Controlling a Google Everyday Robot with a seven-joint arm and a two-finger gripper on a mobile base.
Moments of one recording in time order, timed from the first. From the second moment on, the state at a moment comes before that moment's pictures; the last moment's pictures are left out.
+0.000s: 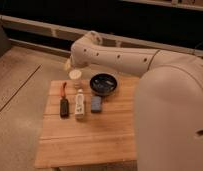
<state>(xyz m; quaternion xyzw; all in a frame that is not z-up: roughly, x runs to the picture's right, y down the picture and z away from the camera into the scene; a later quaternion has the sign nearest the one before) -0.150 -0.122 0.796 -0.20 -0.12 0.61 0.76</state>
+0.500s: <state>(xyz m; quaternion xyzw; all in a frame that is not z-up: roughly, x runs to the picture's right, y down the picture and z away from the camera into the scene) -0.205 -0.093 0.801 -0.26 -0.13 0.51 0.81</state>
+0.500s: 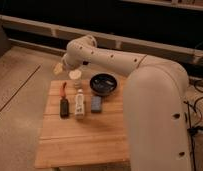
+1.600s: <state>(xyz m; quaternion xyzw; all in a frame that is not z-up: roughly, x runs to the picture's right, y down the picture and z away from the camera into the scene) -0.068 -0.016 0.678 -0.02 0.18 0.54 0.83</state>
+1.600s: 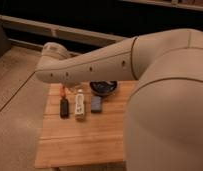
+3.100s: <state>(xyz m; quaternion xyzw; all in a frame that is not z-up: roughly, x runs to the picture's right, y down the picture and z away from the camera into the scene) -0.226 -0.093 0.735 -0.18 -0.03 0.53 0.83</state>
